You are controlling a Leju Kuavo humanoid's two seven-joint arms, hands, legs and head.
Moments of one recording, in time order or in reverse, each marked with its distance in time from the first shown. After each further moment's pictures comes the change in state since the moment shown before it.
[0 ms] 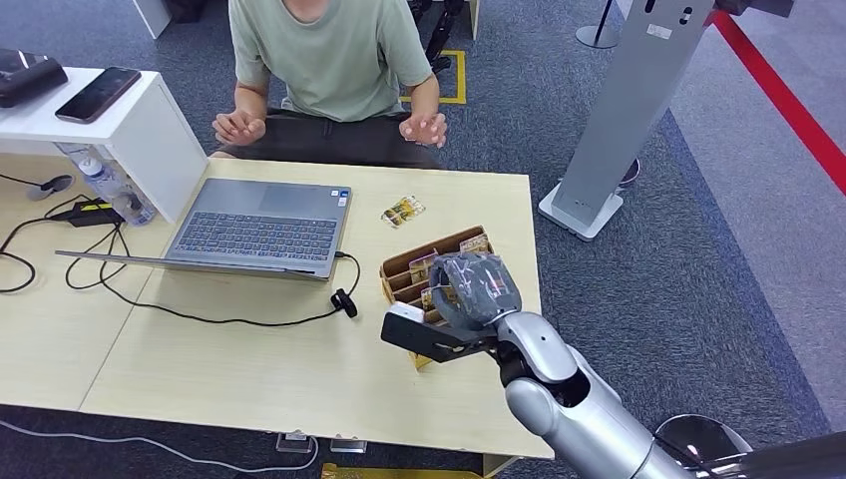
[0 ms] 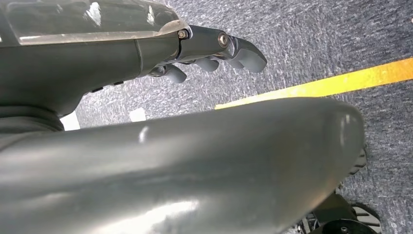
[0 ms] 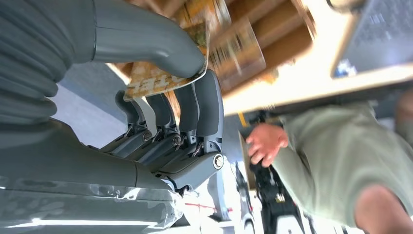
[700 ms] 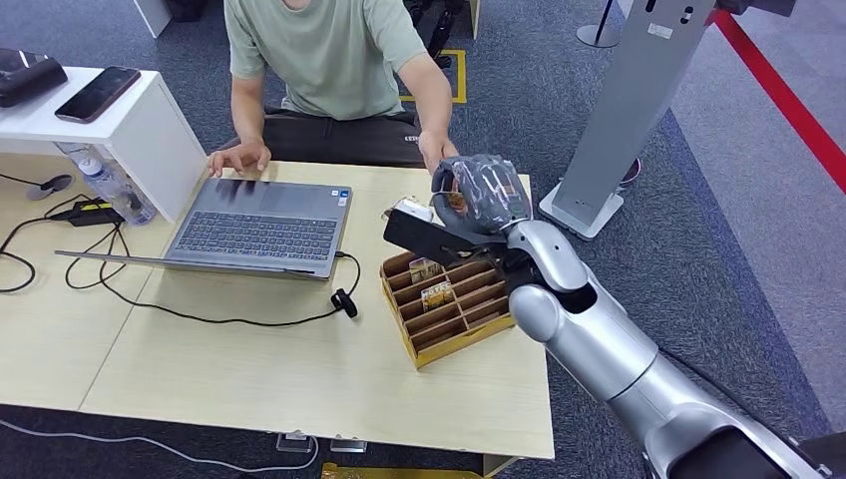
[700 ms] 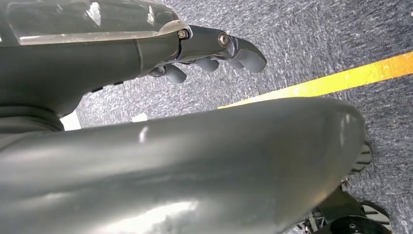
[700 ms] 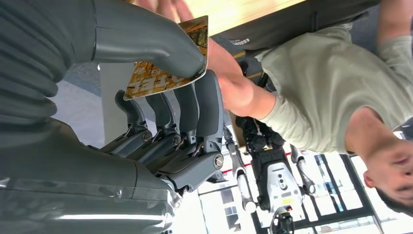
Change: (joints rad) left arm -0.003 0.000 -0.025 0.000 -0.019 -0.009 0.002; right arm -0.302 0.050 0.013 0.203 -0.146 -0.109 -0.068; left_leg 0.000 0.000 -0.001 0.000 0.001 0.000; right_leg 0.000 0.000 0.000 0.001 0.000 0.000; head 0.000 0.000
